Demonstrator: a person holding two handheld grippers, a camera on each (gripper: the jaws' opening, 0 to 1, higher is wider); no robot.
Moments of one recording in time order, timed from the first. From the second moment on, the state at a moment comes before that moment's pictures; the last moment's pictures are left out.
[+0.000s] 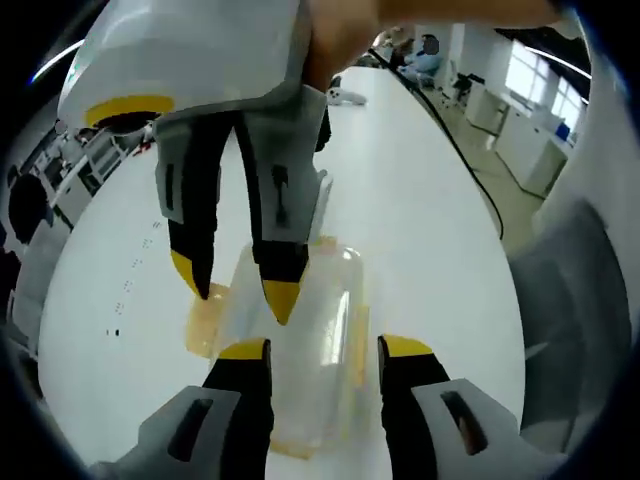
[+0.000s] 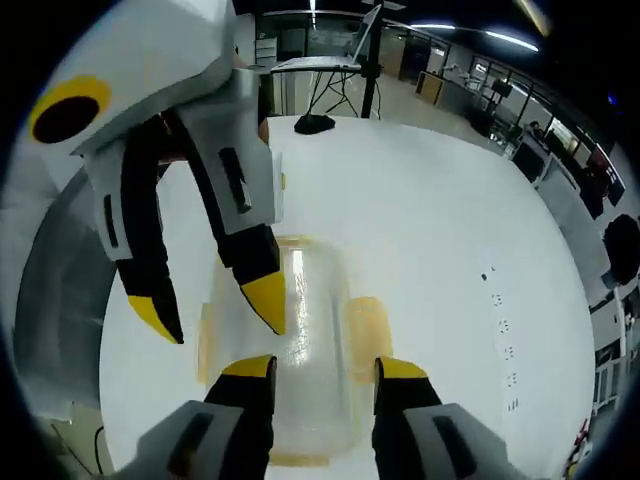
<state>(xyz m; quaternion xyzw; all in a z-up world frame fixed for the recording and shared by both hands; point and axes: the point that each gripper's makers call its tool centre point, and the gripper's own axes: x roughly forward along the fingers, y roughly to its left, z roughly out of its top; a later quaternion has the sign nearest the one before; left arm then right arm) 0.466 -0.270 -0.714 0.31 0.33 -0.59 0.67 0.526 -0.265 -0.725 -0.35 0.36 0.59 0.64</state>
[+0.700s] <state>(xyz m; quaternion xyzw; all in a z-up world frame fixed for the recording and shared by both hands) 0.461 -0.268 -0.729 0.36 0.30 -0.58 0.67 0.529 -0.264 -0.731 -0.31 0.39 0.60 0.62</state>
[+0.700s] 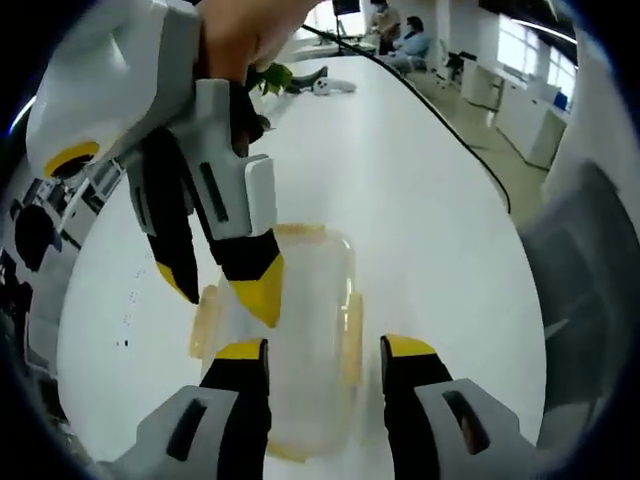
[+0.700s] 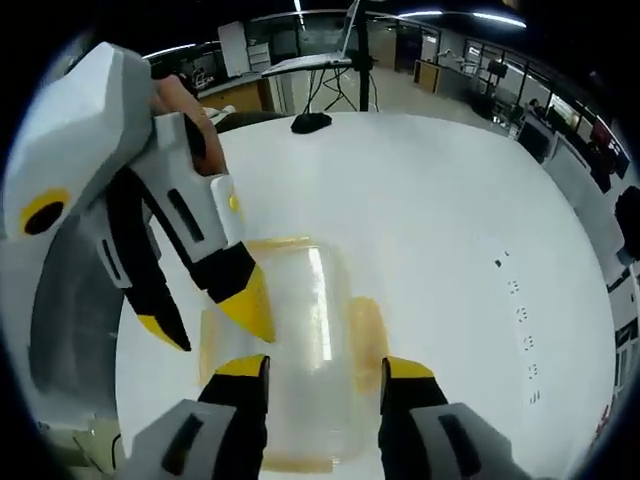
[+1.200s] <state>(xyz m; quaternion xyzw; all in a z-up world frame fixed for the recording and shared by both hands) 0.469 -0.270 -0.731 0.37 0.28 -0.55 0.69 0.525 -0.259 -0.735 -0.31 0.42 0.63 0.57</state>
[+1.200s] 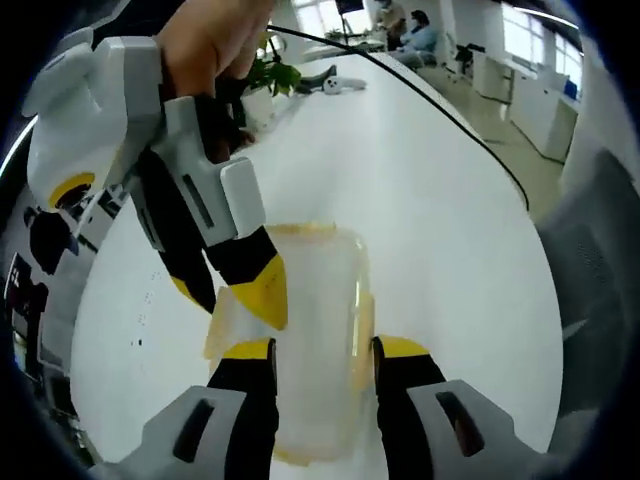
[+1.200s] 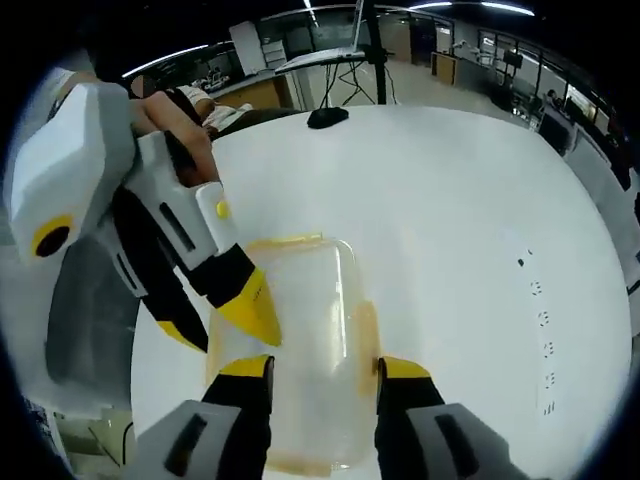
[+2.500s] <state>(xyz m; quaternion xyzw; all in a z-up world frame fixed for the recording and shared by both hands) 0.470 -0.271 -0.735 0.40 0.25 -0.53 0.71 0.520 -0.257 -0.738 -0.31 0.45 0.66 0.51</state>
